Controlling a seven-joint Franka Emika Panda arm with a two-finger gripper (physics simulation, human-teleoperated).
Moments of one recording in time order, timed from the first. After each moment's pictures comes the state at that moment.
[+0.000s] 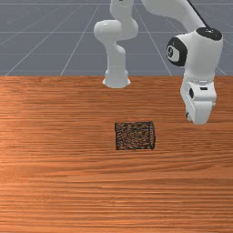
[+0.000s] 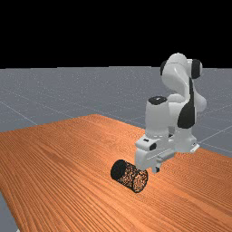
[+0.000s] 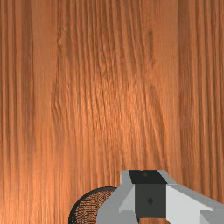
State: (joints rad) arm 0.31 0.56 0.09 -1.66 -0.03 2.20 -0.36
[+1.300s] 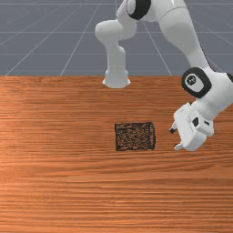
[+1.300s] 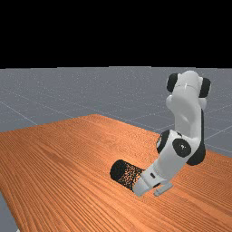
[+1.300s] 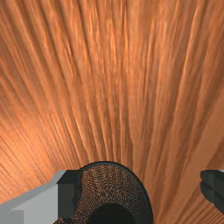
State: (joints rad) arm 0.58 0.85 -0.16 -1.45 -0.37 1.99 -0.09
